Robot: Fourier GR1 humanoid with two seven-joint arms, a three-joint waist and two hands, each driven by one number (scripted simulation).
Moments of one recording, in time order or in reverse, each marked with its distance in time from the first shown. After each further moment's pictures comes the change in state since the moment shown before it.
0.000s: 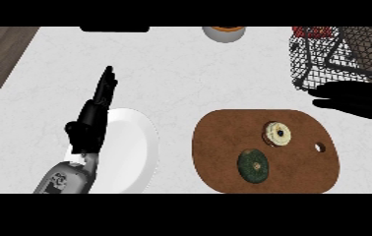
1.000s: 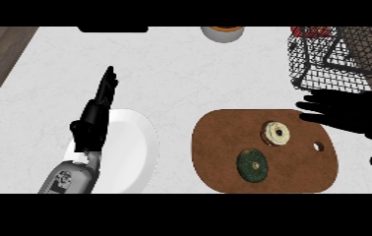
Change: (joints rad) left arm 0.003 -0.056 0.055 0.038 -0.057 -0.048 -0.023; right arm 0.049 -0.048 0.181 0.123 0.338 -0.382 -0.325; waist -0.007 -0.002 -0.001
